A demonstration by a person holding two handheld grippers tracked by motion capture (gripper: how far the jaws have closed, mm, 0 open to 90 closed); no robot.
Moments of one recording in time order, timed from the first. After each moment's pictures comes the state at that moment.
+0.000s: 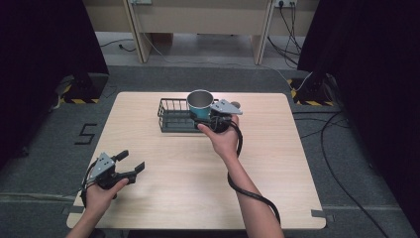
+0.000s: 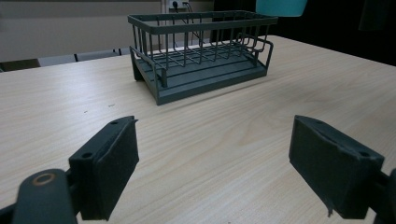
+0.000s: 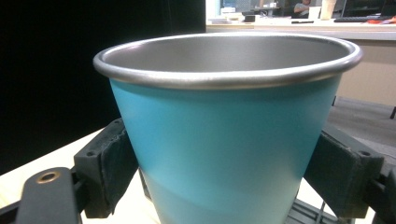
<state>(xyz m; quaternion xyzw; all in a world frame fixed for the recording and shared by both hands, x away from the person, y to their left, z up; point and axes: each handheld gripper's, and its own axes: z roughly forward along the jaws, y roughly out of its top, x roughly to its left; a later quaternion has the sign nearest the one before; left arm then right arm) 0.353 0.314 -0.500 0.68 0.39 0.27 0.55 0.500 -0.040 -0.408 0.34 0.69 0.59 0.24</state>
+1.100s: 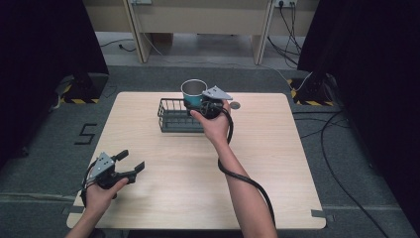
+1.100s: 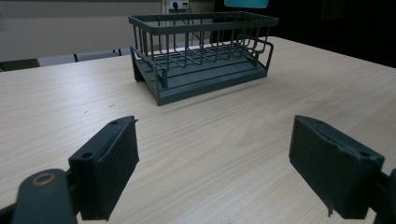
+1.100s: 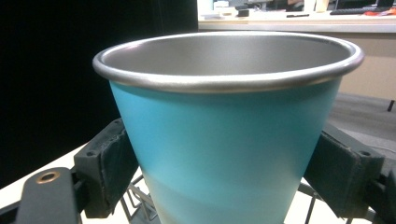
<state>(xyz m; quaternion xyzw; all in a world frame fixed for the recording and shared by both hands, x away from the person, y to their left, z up) 0.355 0.315 -0.500 0.68 0.39 0.27 0.56 0.542 -0.015 -0.400 0.36 0.69 0.58 0.24</state>
